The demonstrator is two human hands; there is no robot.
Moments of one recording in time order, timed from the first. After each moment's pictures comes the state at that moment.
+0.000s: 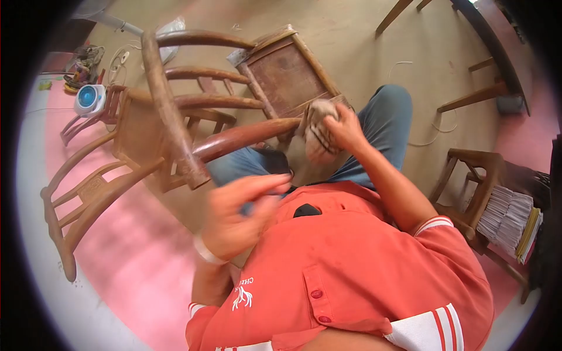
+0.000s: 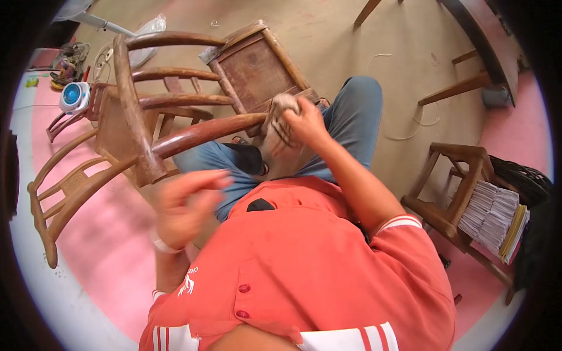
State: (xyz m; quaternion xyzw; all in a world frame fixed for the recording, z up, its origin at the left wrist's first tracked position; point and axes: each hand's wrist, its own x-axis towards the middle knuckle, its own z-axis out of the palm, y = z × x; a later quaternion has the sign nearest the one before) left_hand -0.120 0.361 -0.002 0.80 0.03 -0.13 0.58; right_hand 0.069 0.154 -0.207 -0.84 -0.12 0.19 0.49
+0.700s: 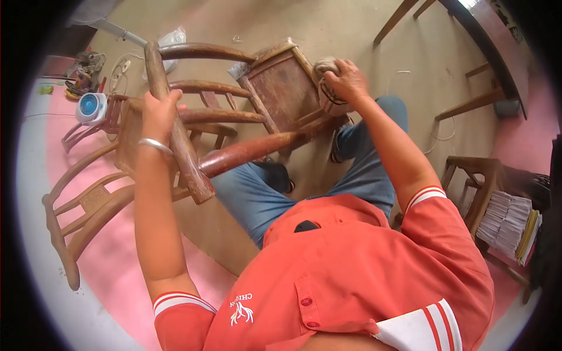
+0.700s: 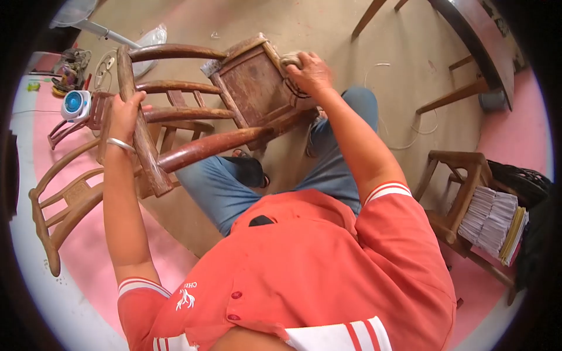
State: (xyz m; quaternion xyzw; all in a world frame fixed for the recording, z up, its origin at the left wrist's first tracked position) left_hand 0.023 0.523 -0.030 0.80 0.35 0.11 0.47; right_hand 0.214 0.188 -0.215 -0.95 -0.14 0.00 0.27
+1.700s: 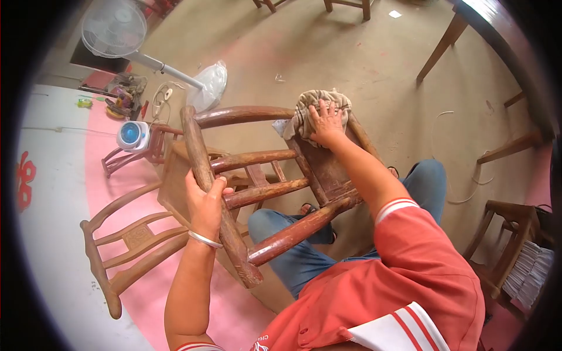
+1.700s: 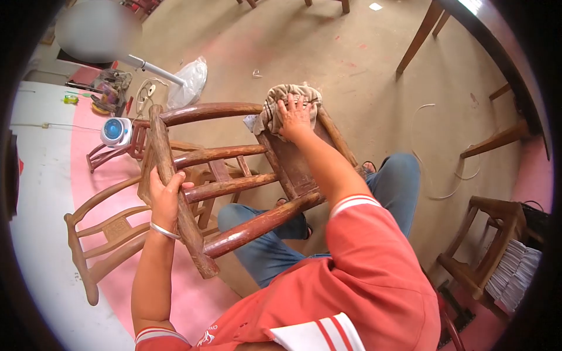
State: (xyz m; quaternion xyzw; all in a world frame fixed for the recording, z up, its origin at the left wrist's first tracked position) left_hand 0.028 0.501 -0.022 0.76 0.38 0.17 0.50; right_hand 0.258 0.373 -0.297 -0.95 -0.29 0.06 0.10
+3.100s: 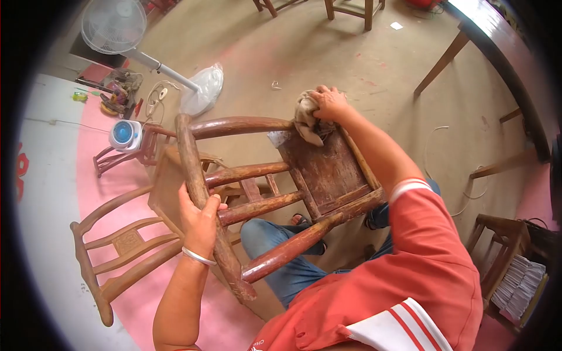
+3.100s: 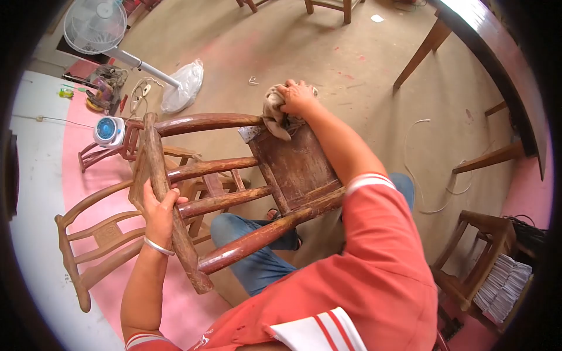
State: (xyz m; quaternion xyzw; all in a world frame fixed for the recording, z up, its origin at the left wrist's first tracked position) left_hand 0.026 0.504 -0.019 0.74 0.40 0.14 0.52; right_hand 0.369 0.367 -0.256 -0.90 -0.40 0.06 0.19
